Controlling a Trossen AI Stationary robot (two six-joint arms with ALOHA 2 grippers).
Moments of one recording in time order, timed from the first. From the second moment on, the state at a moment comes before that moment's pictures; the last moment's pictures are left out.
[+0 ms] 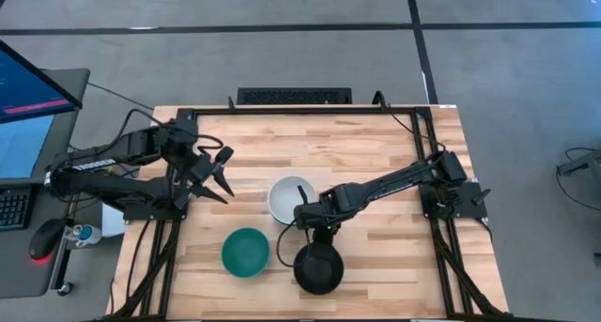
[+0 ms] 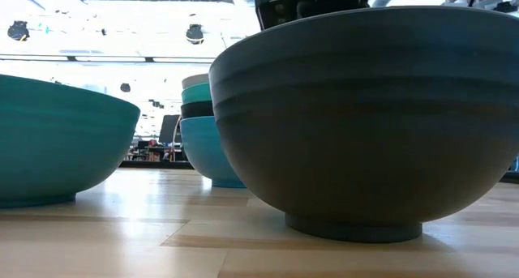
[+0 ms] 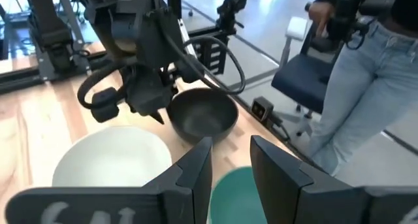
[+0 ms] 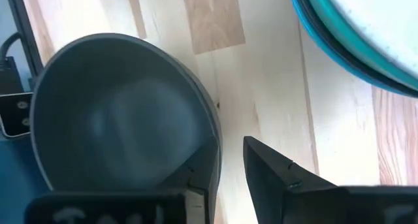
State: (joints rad) left arm 0.19 0.82 0.96 -0.63 0.75 0.31; right arm 0.27 1.97 1.58 -0.90 -0.21 0.45
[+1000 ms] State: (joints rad) left arm 0.19 0.82 0.96 -0.61 0.73 0.33; right arm 0.27 2.01 1.58 -0.88 -0.26 0.44
